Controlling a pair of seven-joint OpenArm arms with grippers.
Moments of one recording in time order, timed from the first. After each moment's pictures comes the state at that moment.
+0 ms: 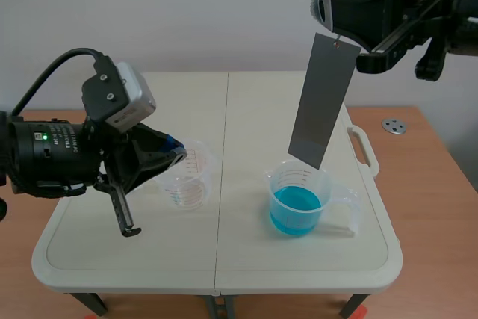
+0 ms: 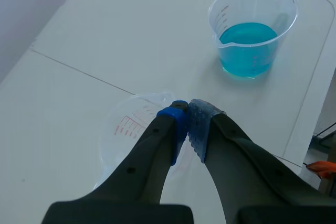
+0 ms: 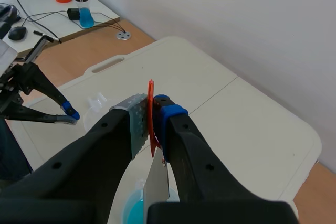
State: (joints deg) left arm 4.4 -29.3 14.9 97.5 -1.5 -41.0 5.6; right arm -4.9 14.4 11.5 123.8 40.4 45.1 -46.0
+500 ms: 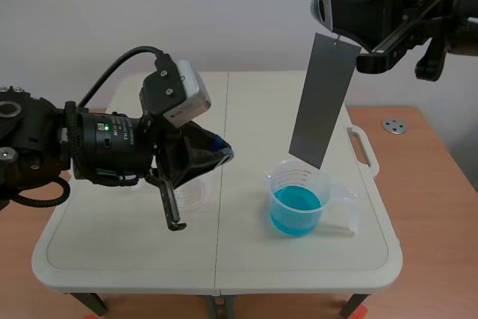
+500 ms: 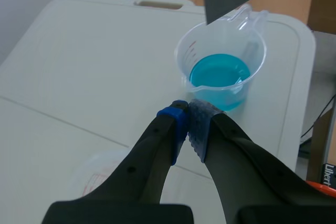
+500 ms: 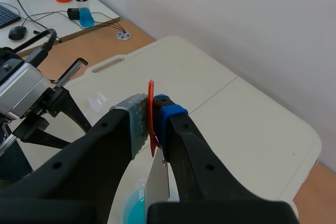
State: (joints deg) left arm -4.5 -24.0 23.9 92.2 -1.4 -44.5 5.8; right arm -4.9 14.4 11.5 123.8 40.4 45.1 -46.0
